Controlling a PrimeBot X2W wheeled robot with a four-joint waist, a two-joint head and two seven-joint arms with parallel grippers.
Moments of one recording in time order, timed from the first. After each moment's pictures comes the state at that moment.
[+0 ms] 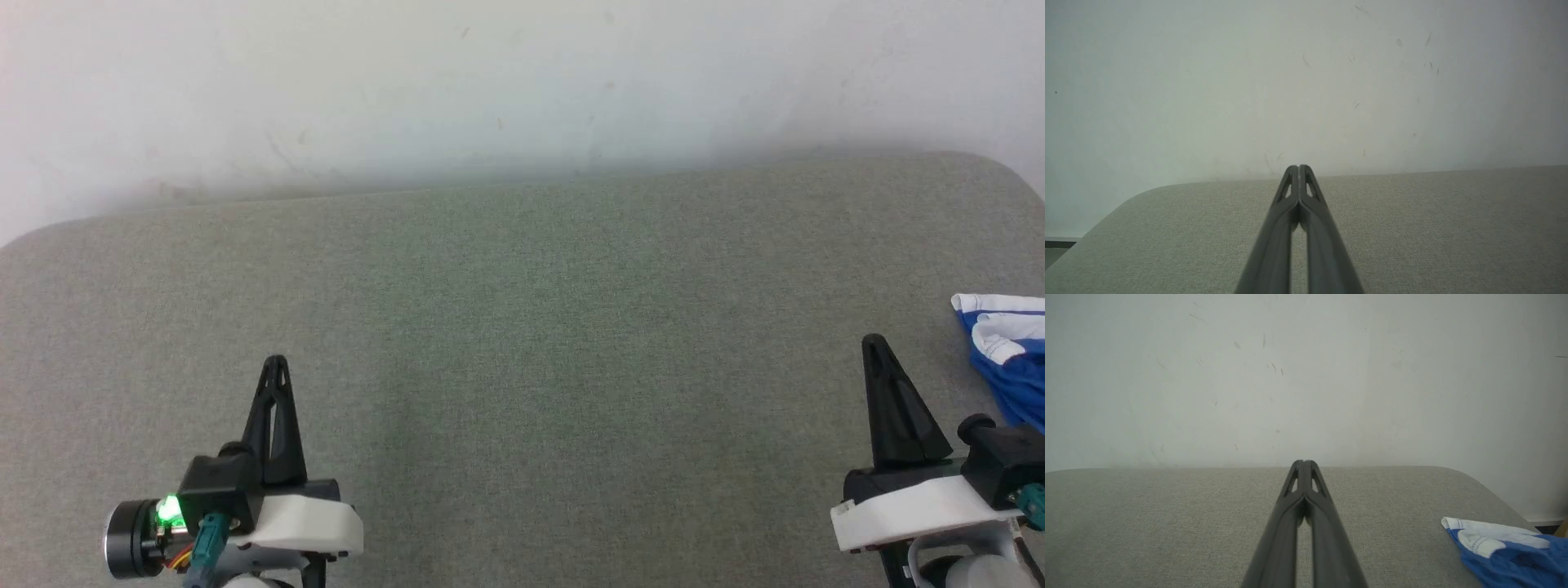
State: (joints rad) left arm 0.02 0.11 -0.05 -0.01 -0.06 0.16 -0.23; right arm 0.02 -0.07 -0.05 0.02 0.12 0.13 -0.23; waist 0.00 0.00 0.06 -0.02
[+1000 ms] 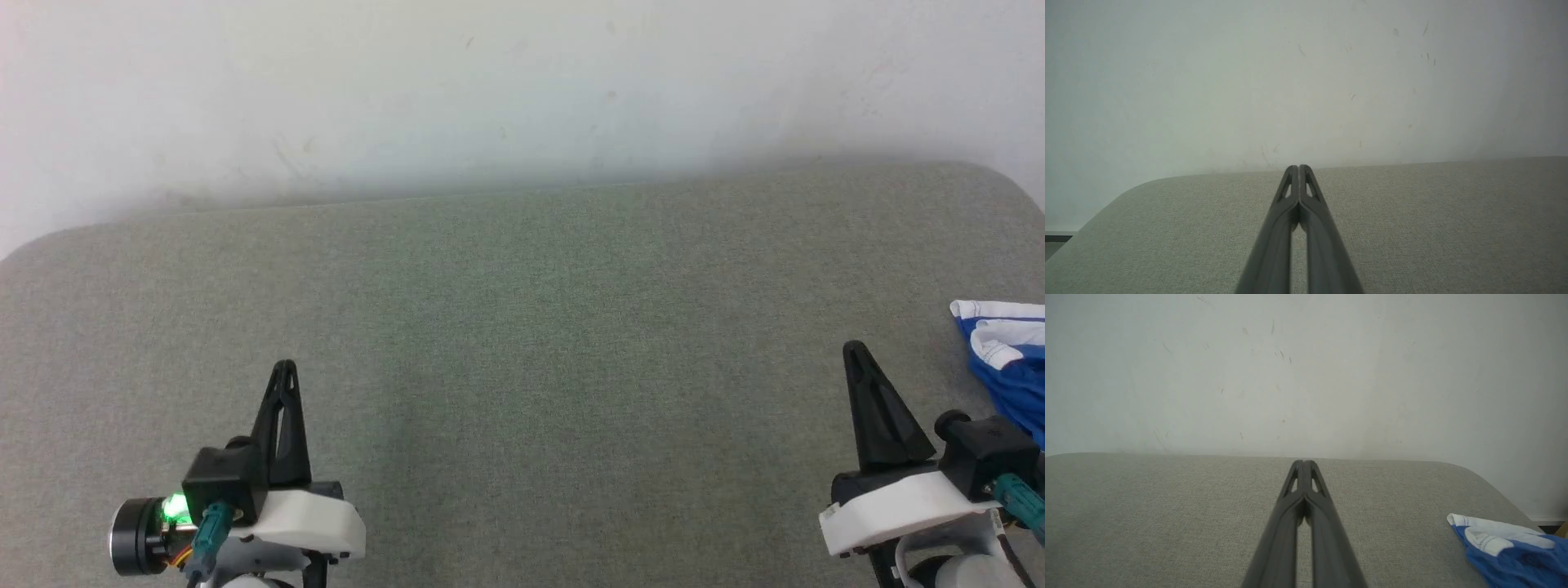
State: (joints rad) left arm 0.02 0.09 -0.04 -0.01 -0.05 0.12 -0.17; right arm 0.02 -0.07 -0.04 0.01 0.09 0.13 -0.17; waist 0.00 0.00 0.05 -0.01
